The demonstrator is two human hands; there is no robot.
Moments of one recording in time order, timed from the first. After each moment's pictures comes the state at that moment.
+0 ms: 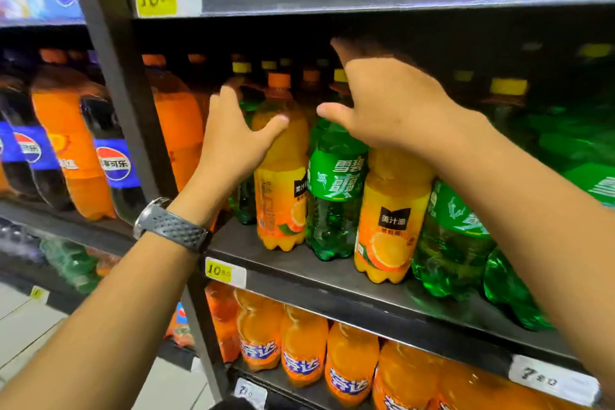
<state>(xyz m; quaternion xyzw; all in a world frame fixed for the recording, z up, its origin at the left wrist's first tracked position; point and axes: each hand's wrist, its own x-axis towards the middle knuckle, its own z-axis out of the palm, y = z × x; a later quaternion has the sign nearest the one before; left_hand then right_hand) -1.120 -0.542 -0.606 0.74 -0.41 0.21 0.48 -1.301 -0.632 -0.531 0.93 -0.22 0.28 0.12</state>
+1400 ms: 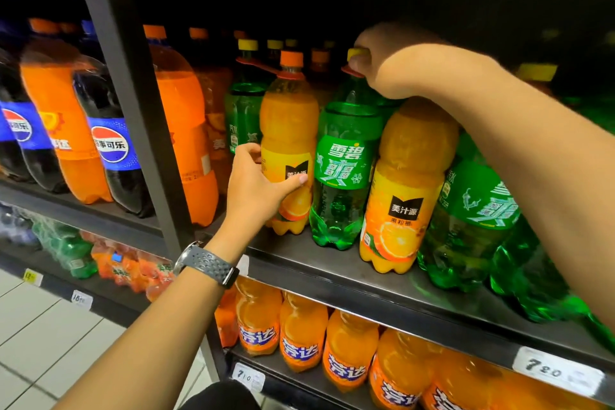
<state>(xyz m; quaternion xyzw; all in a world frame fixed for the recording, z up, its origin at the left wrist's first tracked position) -1.112 -0.560 -0.707 0.73 -0.36 0.06 0.57 -1.264 -0.659 -0.510 0.93 -0.32 0.19 0.08</state>
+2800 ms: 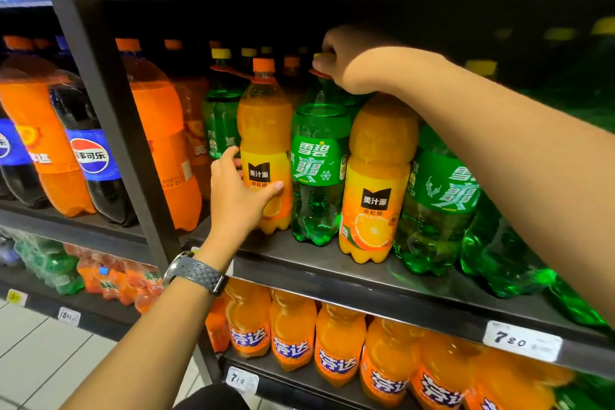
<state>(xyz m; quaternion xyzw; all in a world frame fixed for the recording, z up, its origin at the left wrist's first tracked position) -1.125 -0.555 -0.714 0.74 -0.37 0.09 0.55 -1.270 -0.662 -0.510 0.93 -0.29 0.22 0.05</state>
